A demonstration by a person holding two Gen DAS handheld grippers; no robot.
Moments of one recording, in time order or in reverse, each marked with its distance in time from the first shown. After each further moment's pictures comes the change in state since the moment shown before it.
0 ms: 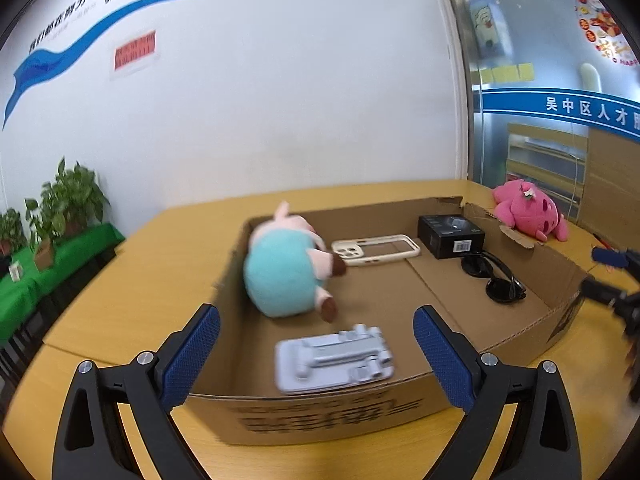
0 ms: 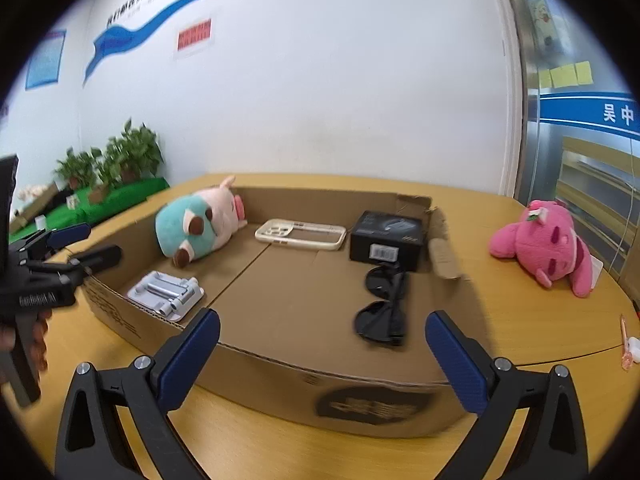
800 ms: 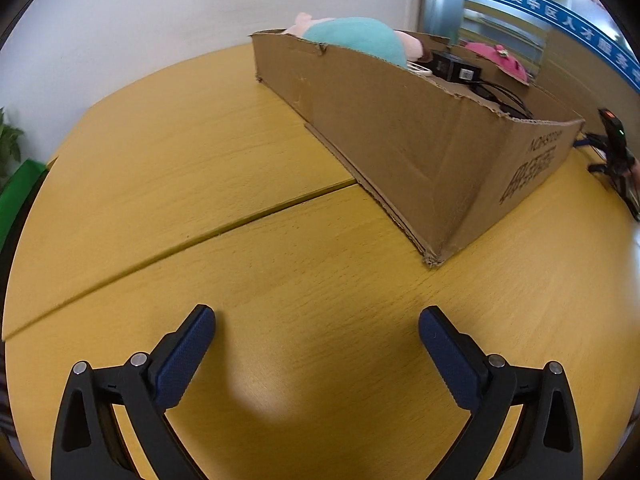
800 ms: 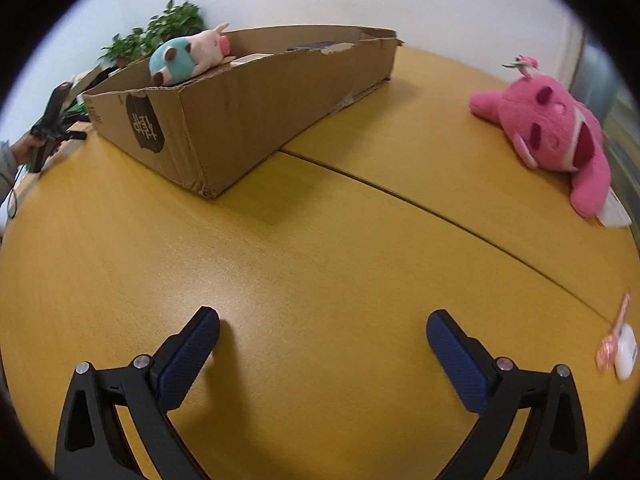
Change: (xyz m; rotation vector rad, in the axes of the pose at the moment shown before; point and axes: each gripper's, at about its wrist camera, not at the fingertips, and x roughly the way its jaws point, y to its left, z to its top) left arm 0.086 0.149 -0.094 0.175 0.507 -0.350; right arm 0.023 -0.166 -0.081 -0.217 0.495 0.256
